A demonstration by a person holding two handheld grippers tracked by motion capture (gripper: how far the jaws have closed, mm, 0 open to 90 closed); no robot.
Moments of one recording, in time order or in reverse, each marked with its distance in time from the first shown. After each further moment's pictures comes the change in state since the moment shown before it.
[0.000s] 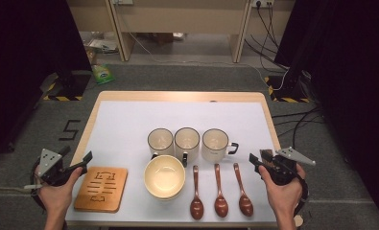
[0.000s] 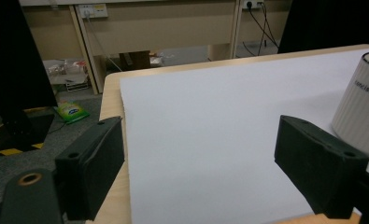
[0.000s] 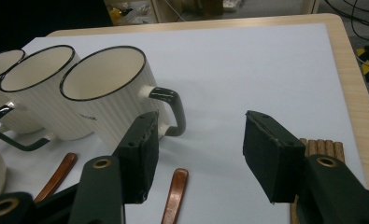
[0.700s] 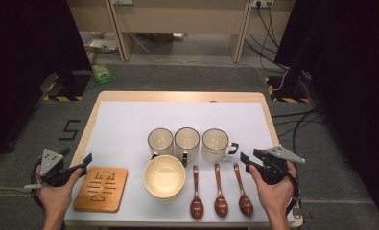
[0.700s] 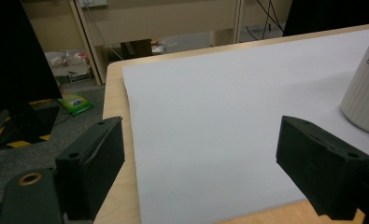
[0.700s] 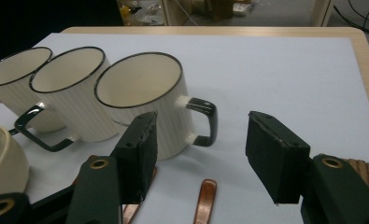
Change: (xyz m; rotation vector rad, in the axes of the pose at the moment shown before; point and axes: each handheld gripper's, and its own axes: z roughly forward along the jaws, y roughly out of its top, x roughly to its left) left arm 0.003 -0.004 0.000 0.061 0.013 0.016; right arm 0.031 0.009 0.004 0.002 0.019 -0.058
